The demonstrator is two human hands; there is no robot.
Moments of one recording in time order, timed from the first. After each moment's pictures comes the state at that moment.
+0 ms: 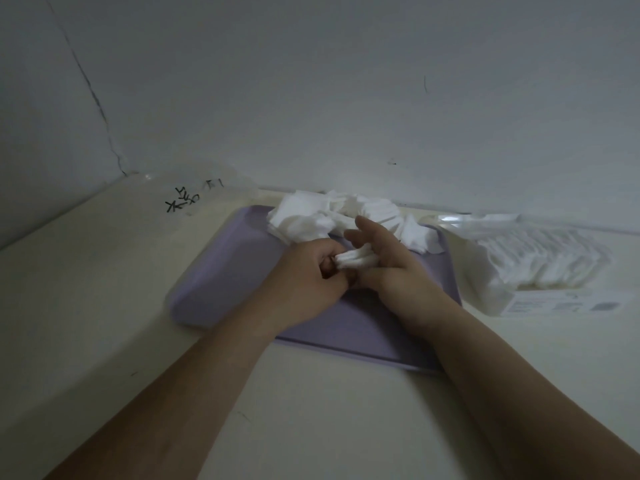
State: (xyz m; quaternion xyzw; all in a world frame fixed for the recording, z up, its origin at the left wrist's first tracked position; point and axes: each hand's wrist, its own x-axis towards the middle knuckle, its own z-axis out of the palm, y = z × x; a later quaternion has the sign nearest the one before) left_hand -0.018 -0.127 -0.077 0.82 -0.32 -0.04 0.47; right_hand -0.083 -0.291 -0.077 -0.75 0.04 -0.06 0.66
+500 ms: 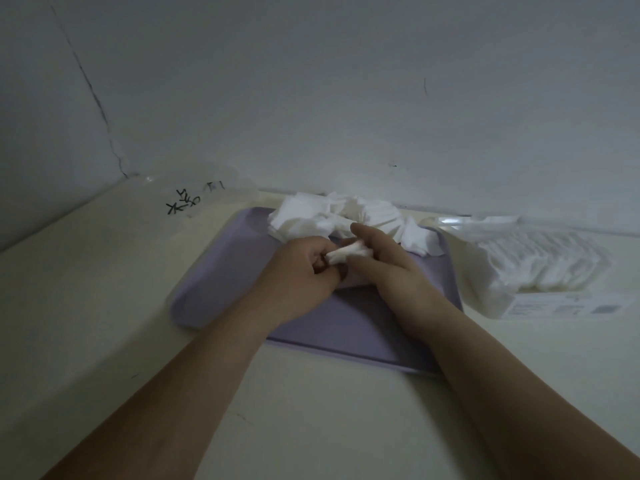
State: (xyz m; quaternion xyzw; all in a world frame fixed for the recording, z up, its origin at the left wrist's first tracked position) left_hand -0.014 -0.122 -0.073 0.83 -0.30 -0.02 0.46; right_hand -0.081 -0.288 -0.077 -0.76 0.06 -0.07 0.64
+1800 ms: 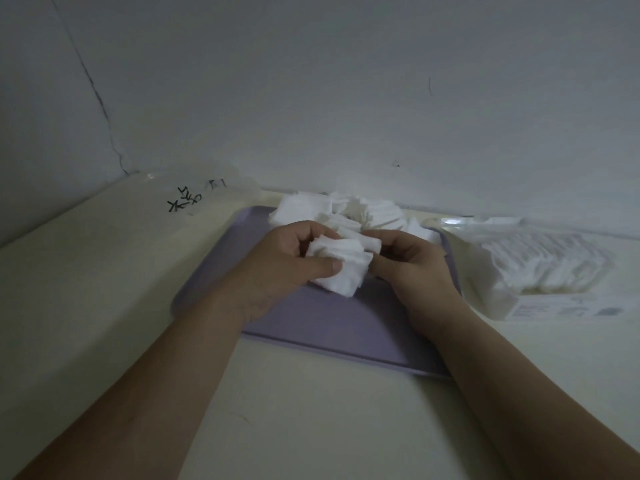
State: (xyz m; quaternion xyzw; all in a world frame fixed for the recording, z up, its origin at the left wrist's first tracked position) left_hand -0.007 -0.103 -0.059 0.68 -0.23 -0.20 0.67; right_hand -0.080 -0.302 -0.082 -0.70 0.05 -0.17 0.69
